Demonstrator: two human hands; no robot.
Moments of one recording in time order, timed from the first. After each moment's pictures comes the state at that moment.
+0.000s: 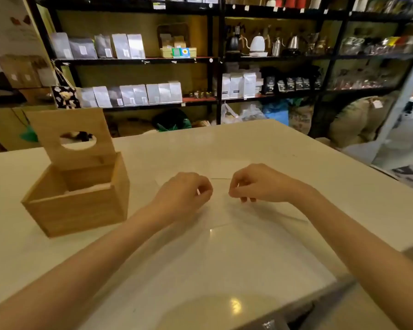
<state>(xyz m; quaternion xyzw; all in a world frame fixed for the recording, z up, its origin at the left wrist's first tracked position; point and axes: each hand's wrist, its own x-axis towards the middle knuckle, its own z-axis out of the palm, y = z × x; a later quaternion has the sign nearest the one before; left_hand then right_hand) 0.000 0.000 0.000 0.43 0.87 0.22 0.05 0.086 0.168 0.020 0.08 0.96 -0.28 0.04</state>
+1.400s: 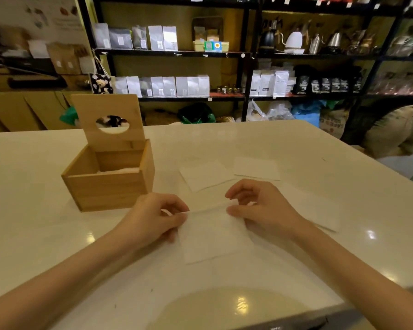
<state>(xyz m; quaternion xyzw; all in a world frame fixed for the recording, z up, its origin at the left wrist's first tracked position) 0.015 -0.087 -0.016 0.27 0.86 0.41 0.13 0.096 0.118 -0.017 0.06 0.83 -0.55 -0.10</state>
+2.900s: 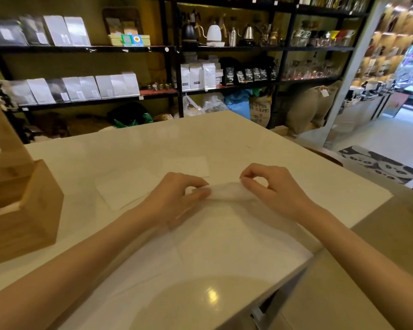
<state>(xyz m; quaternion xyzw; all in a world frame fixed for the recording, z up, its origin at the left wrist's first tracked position) 0.015 0.071 -0.014 0.56 0.76 0.31 0.04 0.167 0.229 -0.010 0.12 0.93 -0.26 -0.25</state>
